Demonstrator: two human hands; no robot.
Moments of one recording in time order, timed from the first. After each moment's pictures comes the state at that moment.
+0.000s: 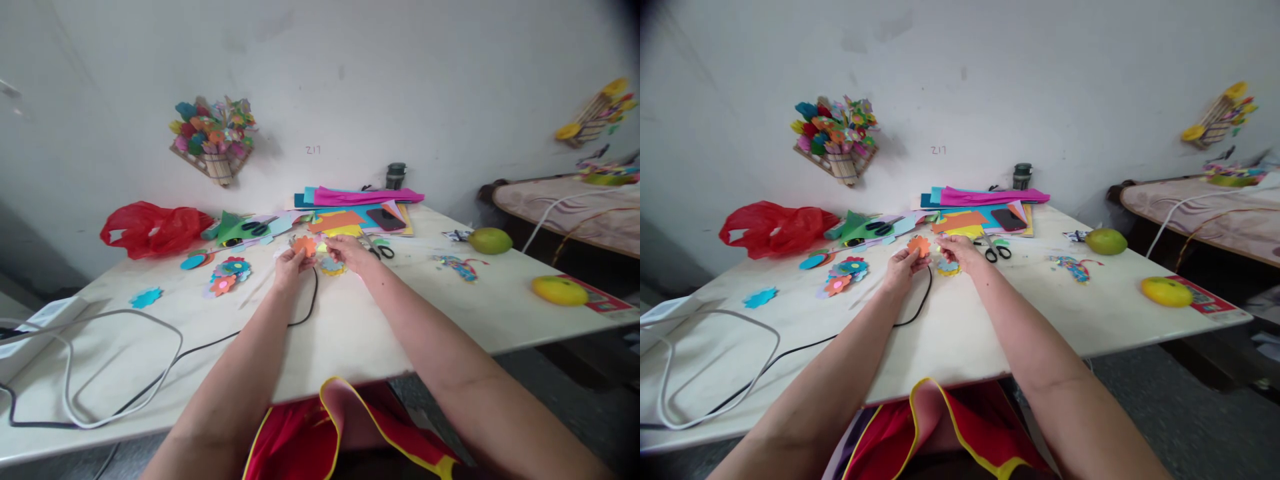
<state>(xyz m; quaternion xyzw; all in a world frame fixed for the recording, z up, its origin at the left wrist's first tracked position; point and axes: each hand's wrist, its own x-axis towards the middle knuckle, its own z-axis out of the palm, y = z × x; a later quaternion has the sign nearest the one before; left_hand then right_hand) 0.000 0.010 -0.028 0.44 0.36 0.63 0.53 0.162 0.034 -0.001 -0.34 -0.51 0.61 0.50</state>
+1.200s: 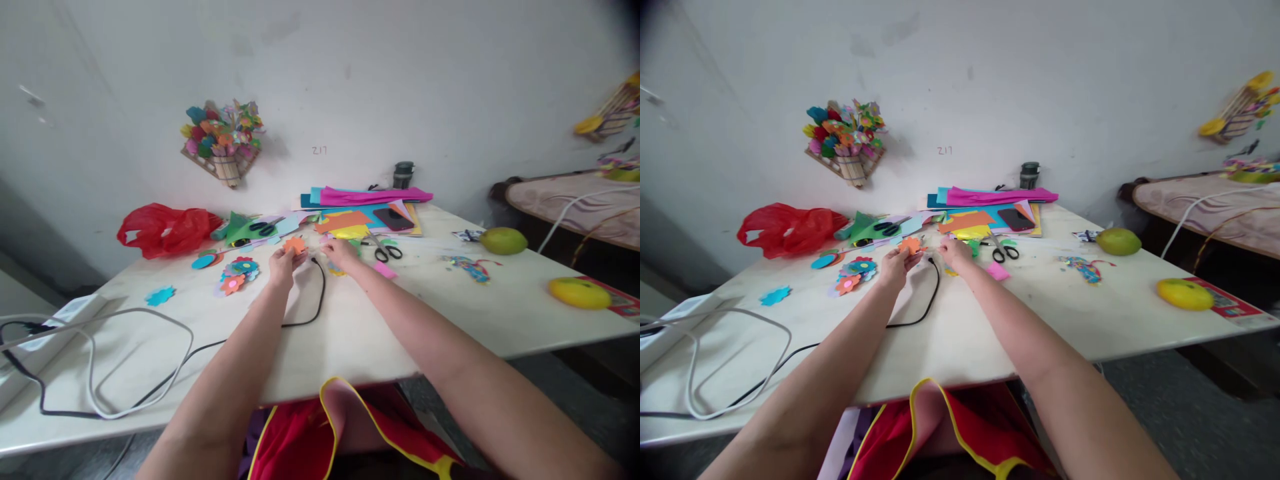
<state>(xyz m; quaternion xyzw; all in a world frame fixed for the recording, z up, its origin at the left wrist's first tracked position) -0.021 0.012 -0.010 0.32 0.43 0.69 0.50 0.134 0.049 -0.011 -0.59 -0.75 0.07 0.28</state>
